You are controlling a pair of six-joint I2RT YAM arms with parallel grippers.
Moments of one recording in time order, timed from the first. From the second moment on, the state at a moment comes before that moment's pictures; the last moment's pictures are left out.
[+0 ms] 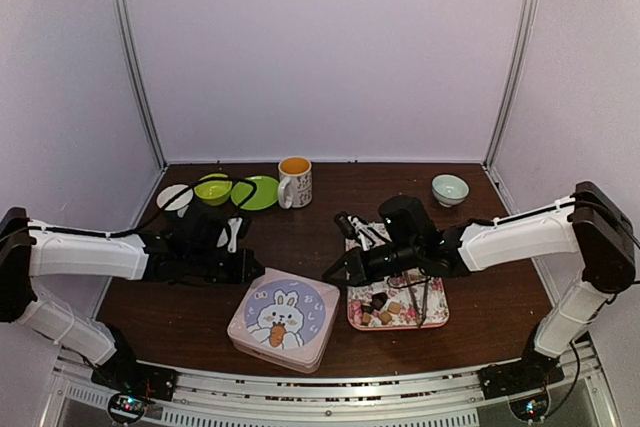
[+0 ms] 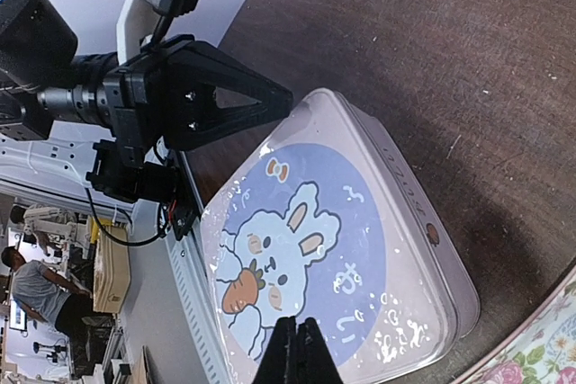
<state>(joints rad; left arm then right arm) -0.77 1.35 0.64 -0.05 0.13 -0.61 0.90 1.63 0.87 0.20 -0.51 0.68</state>
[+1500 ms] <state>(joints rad) -0.78 0.94 0.51 -0.19 0.36 -0.66 1.07 1.60 0.83 0.18 -0.54 0.57</state>
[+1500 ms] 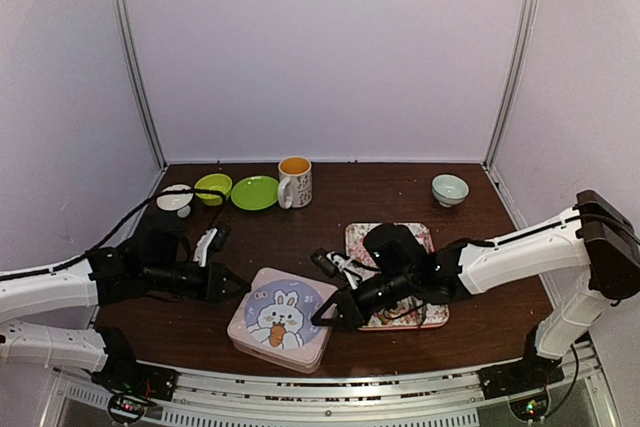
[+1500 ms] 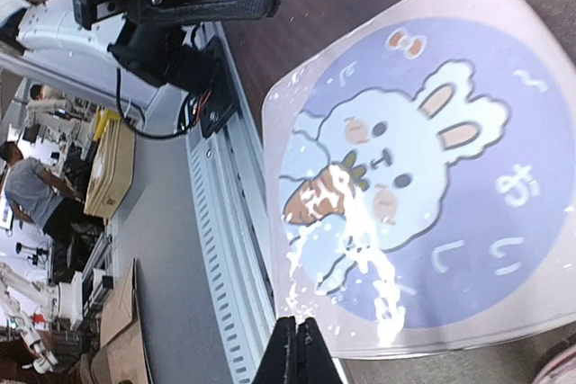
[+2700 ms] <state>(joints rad) -0.93 0.68 0.18 -0.13 0.27 -0.94 1.20 1.71 0.90 0.05 -0.50 0.41</state>
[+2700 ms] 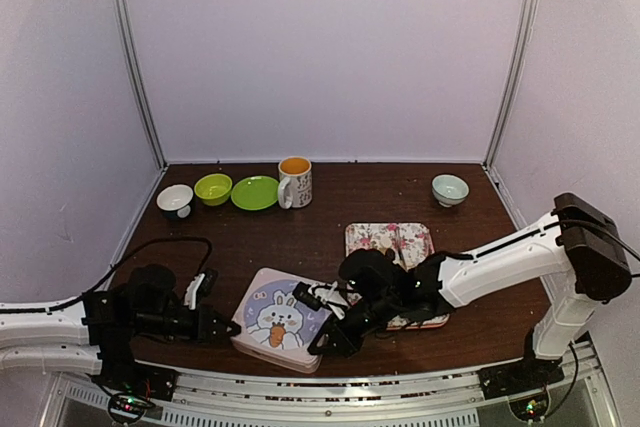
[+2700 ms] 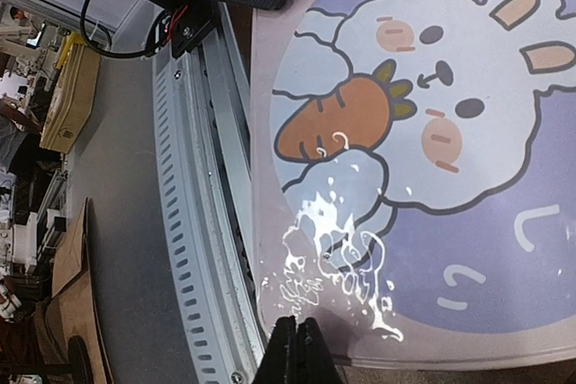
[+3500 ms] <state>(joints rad) -0.84 0.75 0.55 -0.46 -0.26 -0.67 0.94 0.96 0.59 -0.01 0.22 0.35</state>
